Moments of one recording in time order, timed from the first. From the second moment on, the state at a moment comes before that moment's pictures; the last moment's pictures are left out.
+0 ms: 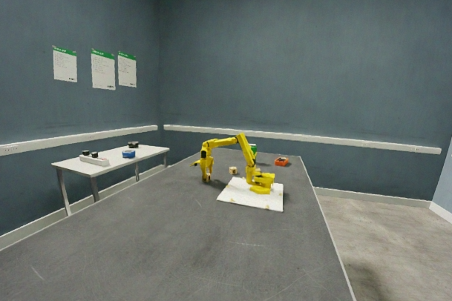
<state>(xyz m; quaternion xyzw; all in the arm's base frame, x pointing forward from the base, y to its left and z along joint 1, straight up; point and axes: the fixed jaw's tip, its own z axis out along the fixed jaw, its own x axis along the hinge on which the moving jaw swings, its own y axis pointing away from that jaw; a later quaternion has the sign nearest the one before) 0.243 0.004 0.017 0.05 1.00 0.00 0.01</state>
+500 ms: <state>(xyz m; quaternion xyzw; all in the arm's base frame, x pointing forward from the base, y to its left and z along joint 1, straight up) 0.240 0.004 0.017 0.05 1.00 0.00 0.00</state>
